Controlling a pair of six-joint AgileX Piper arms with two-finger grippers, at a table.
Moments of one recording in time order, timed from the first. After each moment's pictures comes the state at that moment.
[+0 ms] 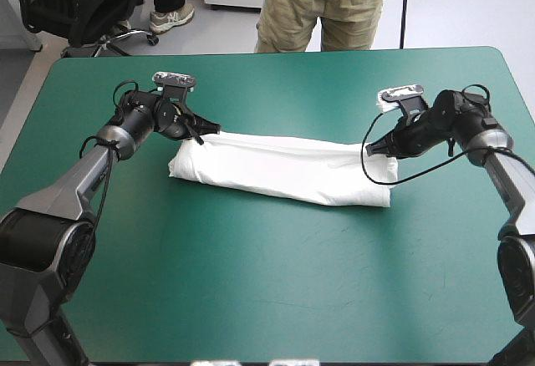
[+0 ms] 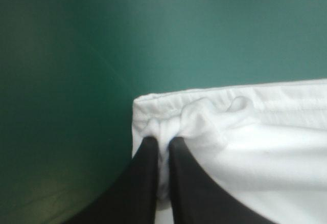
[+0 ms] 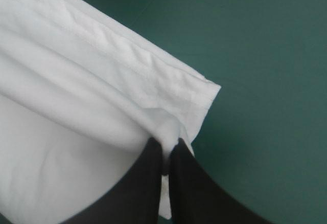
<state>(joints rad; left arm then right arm) -0.26 1.86 -1.50 0.03 0.67 -0.04 0.08 1.72 -1.38 0.25 0.87 -0.38</state>
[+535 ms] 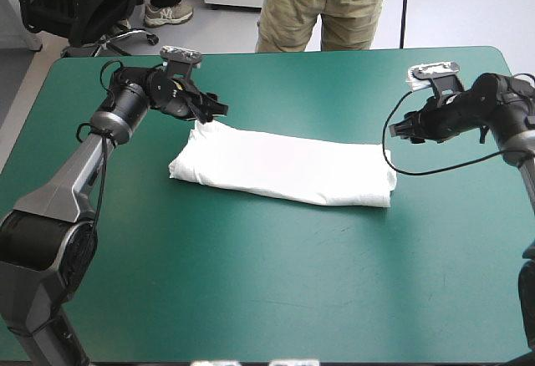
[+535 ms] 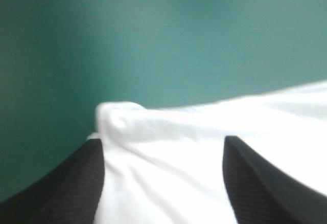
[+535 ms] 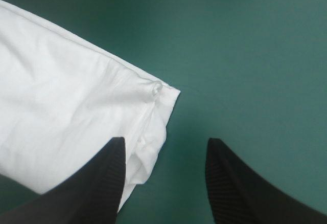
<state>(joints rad) -0.27 1.87 -1.70 -0.17 0.83 0.18 -0.01 1.59 -1.45 0.26 0.97 -0.38</state>
